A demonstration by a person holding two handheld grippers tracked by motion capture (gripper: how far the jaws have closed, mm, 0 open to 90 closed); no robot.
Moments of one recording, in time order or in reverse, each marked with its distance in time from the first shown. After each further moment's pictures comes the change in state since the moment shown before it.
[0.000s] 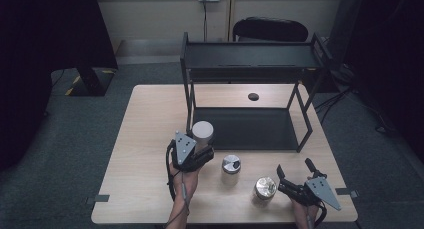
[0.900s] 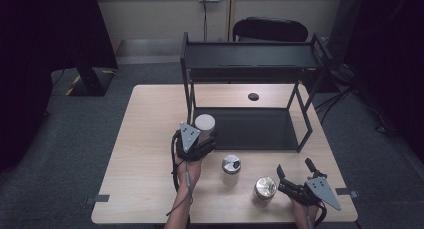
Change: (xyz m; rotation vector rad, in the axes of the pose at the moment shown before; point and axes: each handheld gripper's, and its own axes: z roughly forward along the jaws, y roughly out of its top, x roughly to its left) left arm 0.007 0.005 0.032 0.036 0.013 0.006; right arm 0.000 0.000 0.000 -0.001 -0.001 0.003
